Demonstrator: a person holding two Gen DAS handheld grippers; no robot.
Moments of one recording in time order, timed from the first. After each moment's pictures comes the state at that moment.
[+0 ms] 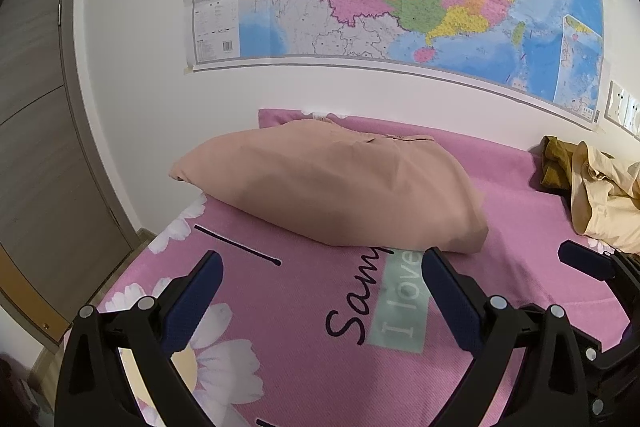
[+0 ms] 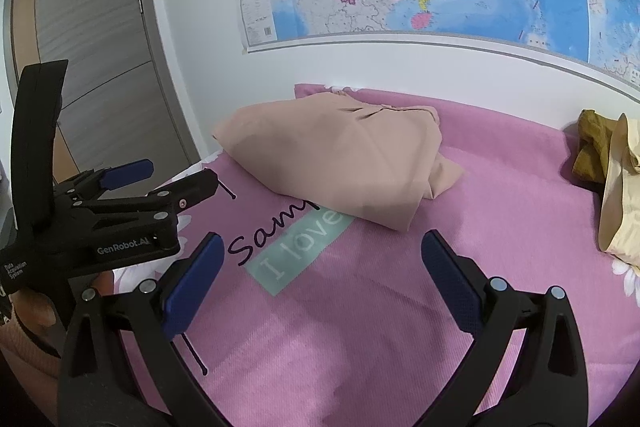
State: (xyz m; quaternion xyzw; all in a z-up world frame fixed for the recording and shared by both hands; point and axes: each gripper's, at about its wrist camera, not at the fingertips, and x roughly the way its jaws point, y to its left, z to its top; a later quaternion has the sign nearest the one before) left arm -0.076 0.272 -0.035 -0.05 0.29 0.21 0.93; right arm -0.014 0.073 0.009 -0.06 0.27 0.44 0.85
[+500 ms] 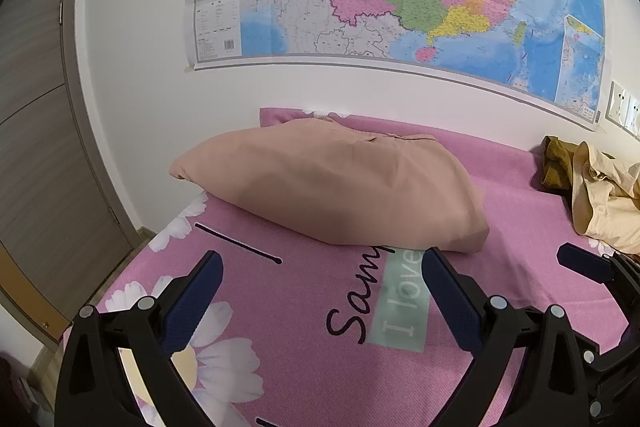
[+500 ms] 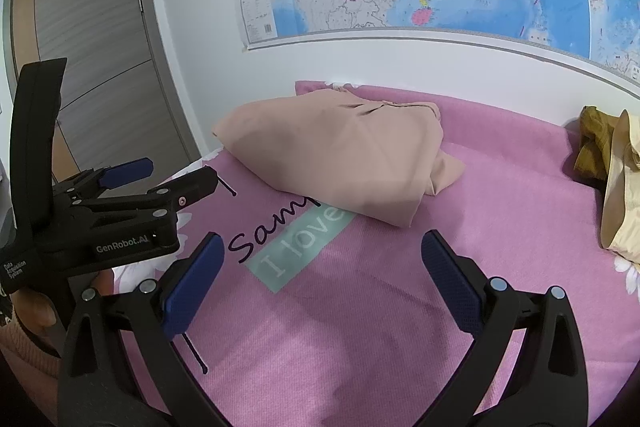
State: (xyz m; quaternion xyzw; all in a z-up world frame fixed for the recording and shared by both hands) left arm -0.075 0.272 -0.038 -0.06 0.29 0.21 0.93; right arm -0.014 0.073 0.006 -0.06 0.28 0.44 0.85
